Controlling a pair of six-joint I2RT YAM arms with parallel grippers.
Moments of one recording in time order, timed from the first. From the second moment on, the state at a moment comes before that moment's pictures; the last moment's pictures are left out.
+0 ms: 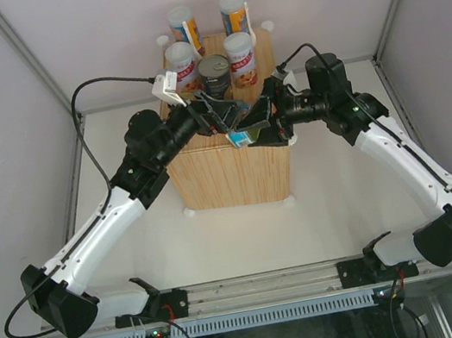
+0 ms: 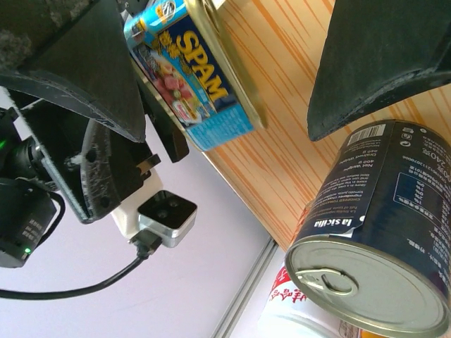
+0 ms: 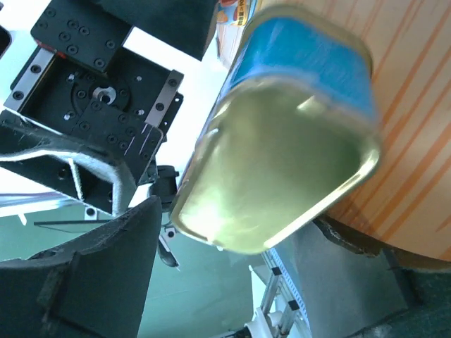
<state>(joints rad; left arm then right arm) -0.67 1.27 1.24 0.12 0.14 -0.59 0.41 1.34 1.42 -0.52 -0.86 1.09</state>
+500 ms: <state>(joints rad) -0.67 1.29 1.24 0.13 0.15 -0.59 0.40 1.33 1.44 -0.56 -0.83 1.05</state>
